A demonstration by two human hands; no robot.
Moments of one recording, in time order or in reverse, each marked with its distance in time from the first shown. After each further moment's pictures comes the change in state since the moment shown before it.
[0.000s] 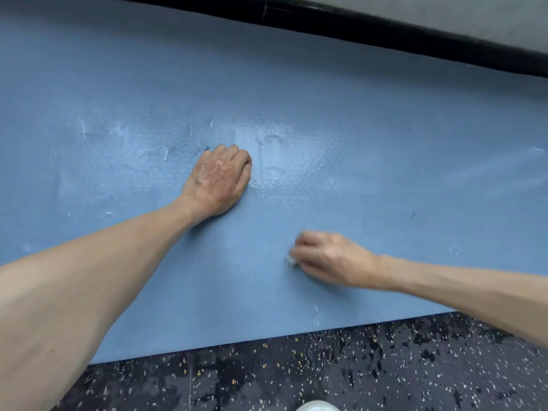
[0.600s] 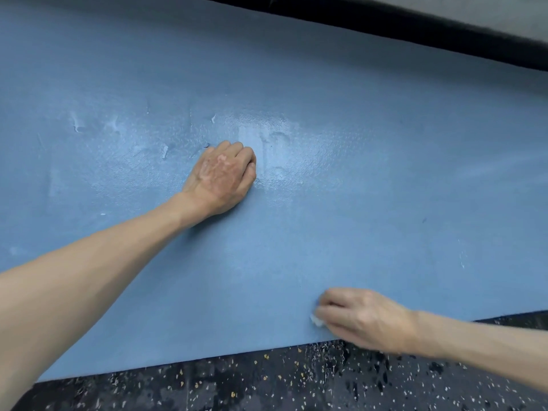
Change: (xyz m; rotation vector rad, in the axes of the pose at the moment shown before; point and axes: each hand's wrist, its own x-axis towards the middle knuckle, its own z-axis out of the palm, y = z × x) left_hand 0.006 -0.001 0.002 -0.041 -0.009 -0.008; right_hand -0.068 -0.023 0.022 0.086 -0.120 -0.017
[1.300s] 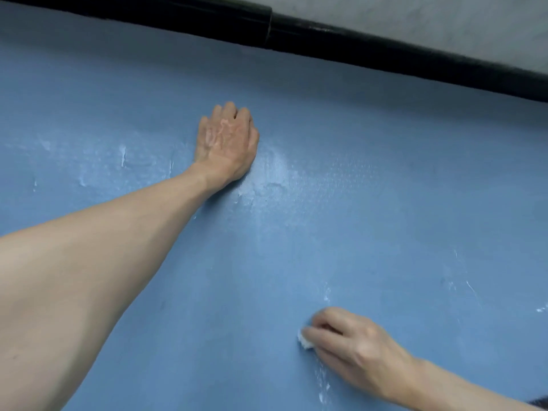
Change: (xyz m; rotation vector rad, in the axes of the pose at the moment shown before) left_hand 0.138 -0.031 0.016 0.122 0.033 -0.328; right_hand 0.054 0.038 -0.029 0.049 0.304 0.099
